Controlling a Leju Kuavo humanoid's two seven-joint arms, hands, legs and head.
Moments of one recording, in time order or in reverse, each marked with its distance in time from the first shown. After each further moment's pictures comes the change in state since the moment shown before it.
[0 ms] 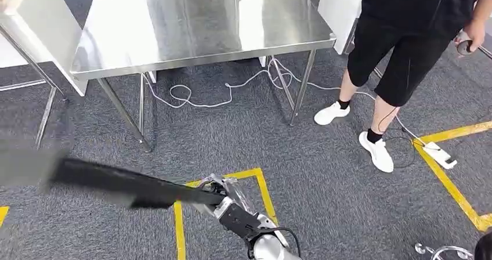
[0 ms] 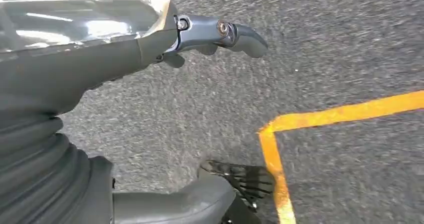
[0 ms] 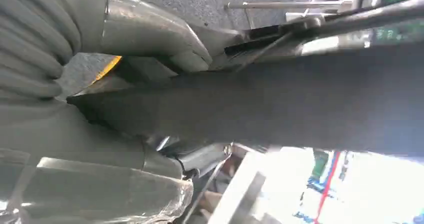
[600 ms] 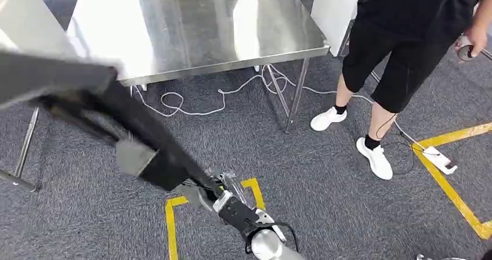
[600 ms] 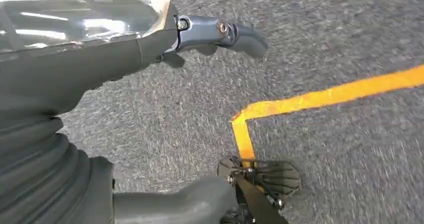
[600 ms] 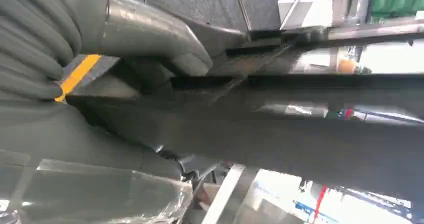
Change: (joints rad) left arm 0.003 -0.003 0.001 0.001 -0.002 0.000 -0.007; right arm -0.025 0.009 0.016 0.000 -0.021 0.000 -0.001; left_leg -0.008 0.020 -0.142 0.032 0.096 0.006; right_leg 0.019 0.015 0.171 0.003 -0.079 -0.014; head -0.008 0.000
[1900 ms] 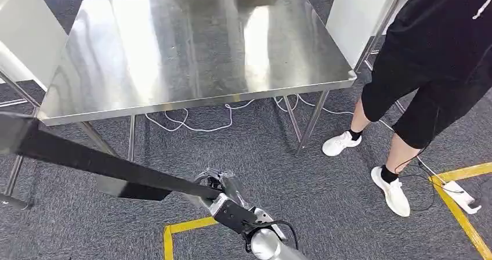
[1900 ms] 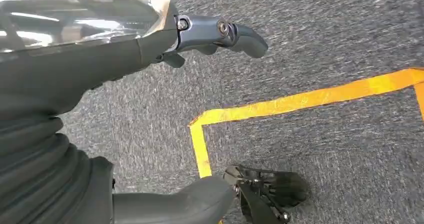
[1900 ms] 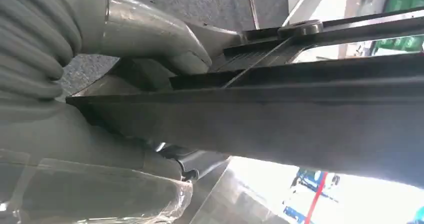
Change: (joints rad) left arm -0.007 -0.010 0.000 0.000 -0.023 0.020 0.045; right arm -0.021 -0.009 0.028 0.013 0.015 -0.023 0.000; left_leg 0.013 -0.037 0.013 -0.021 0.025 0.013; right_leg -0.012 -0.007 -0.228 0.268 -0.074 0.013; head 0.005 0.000
